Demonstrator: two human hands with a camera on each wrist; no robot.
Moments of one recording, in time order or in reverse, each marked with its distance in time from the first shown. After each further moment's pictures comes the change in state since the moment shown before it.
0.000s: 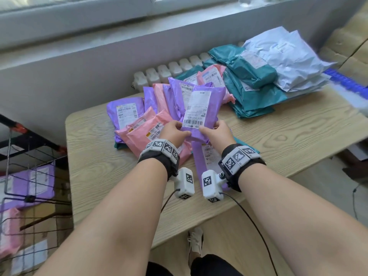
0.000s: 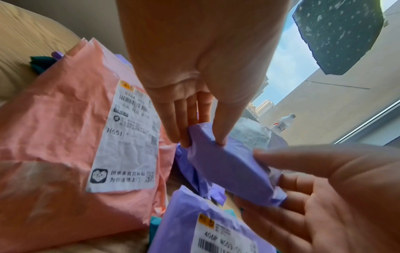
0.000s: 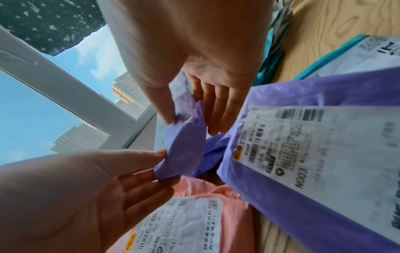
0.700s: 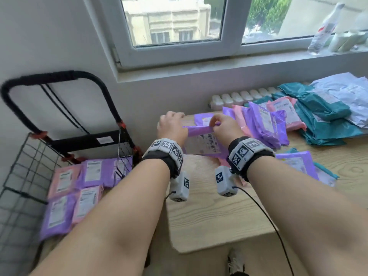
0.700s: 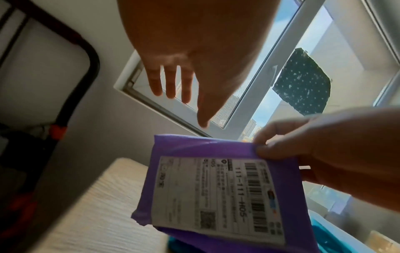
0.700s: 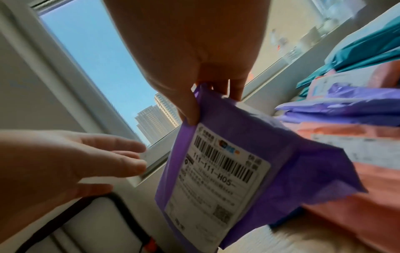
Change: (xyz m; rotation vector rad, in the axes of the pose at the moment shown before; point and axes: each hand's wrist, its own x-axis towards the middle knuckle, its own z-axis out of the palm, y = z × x) left_hand -0.102 -0.096 -0.270 0.503 0.528 0.164; right_hand -0.145 -0.134 0.199 -0.480 -0.139 -0.495
